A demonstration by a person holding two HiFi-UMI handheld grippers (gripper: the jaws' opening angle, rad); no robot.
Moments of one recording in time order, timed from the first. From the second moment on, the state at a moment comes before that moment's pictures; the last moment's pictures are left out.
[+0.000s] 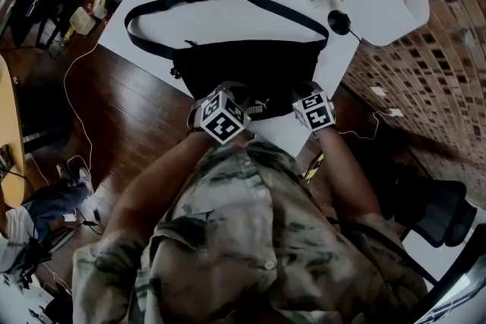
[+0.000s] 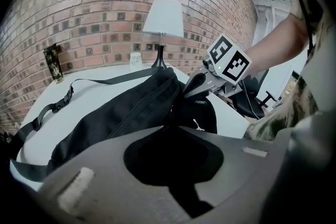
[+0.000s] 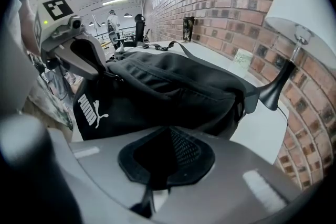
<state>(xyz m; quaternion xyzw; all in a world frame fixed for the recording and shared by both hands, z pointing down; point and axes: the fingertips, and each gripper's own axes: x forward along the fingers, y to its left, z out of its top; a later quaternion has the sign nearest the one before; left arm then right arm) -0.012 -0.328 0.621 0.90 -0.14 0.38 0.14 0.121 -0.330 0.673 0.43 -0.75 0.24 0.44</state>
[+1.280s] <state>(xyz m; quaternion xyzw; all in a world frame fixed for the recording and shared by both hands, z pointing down) -0.141 -0.349 0.638 0.90 -0.19 0.35 0.18 0.129 -0.331 0.673 0.46 -0.69 0.24 0.50</state>
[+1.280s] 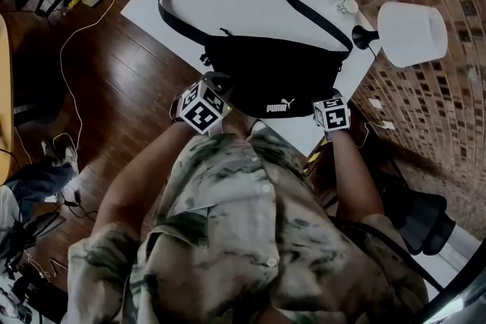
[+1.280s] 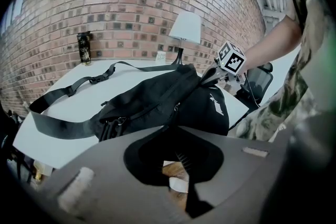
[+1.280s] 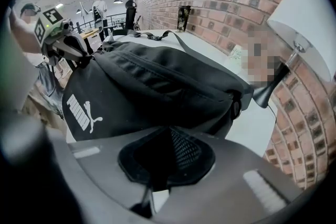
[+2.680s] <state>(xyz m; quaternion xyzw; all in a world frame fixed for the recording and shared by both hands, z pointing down) -0.077 0.099 0.381 0.92 -0.35 0.12 0.15 0.115 0.106 0.456 0.40 -0.88 0.11 0.24</state>
